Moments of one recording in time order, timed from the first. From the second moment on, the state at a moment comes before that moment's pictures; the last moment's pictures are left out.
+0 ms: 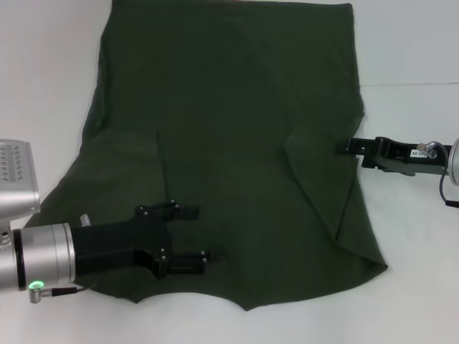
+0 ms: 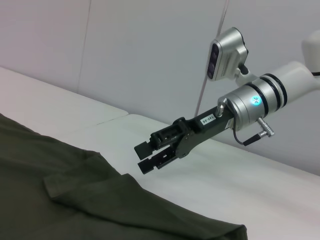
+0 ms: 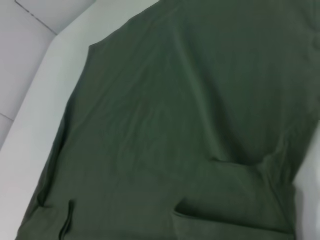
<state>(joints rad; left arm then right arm) -0.49 -2.16 0.74 0.64 1.98 1.52 -1.28 0.67 1.99 -0.75 -0.48 -2.06 -1.01 2.28</state>
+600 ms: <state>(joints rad) -0.49 -2.16 0.74 0.64 1.99 1.52 -1.28 0.68 2.03 -0.77 -0.45 -2.06 -0.88 2.27</state>
